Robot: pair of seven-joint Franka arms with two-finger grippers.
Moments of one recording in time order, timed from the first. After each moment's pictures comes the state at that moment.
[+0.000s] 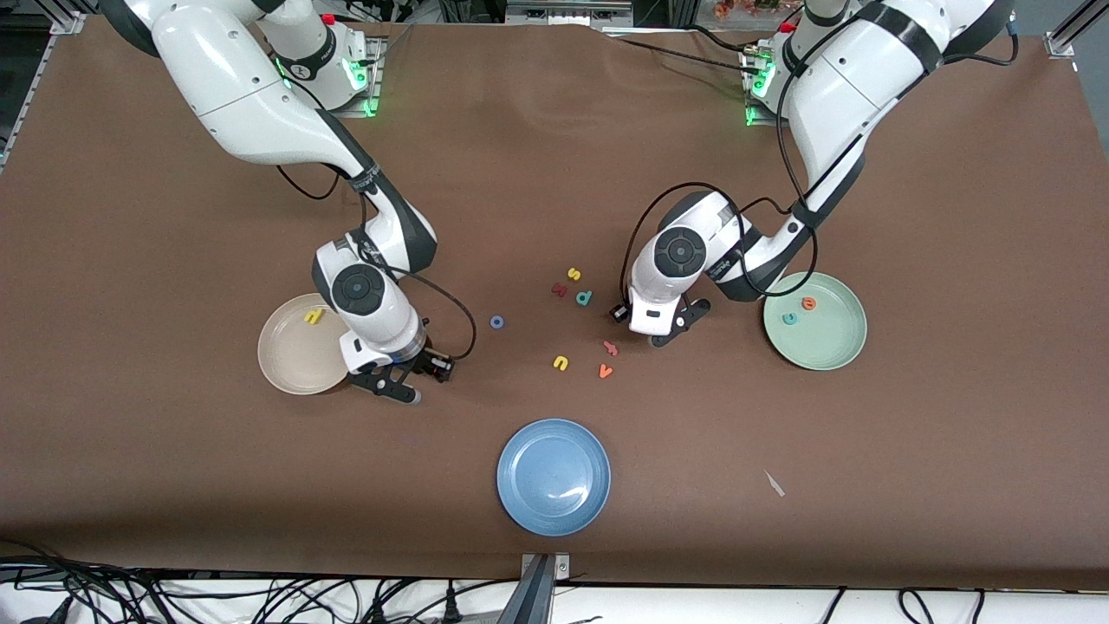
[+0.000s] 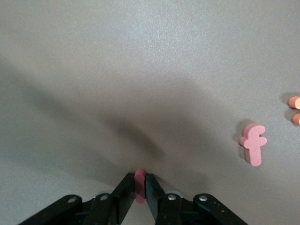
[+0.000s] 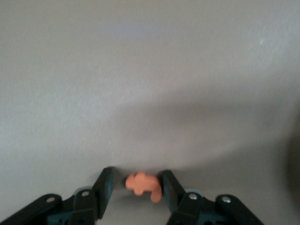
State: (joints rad) left arm -0.07 0.77 -0.56 -1.79 0.35 2.35 -1.44; right arm 0.22 0.79 0.23 -1.64 -0.28 2.53 0.93
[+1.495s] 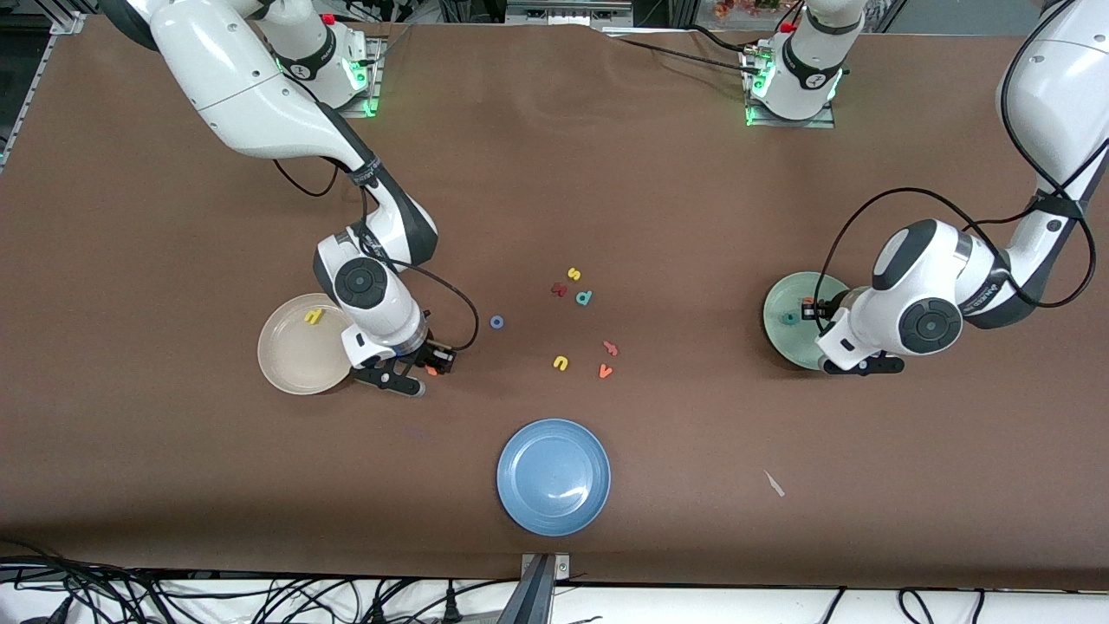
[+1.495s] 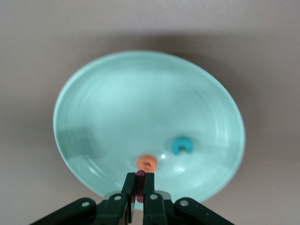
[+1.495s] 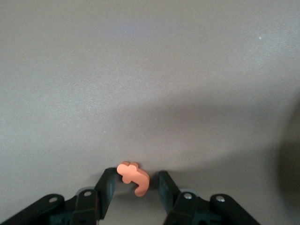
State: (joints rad) left arm 0.67 0.74 -0.85 -1.78 0.59 1.83 -0.46; right arm 0.22 0.77 0.22 -1.67 -0.28 2.53 0.88
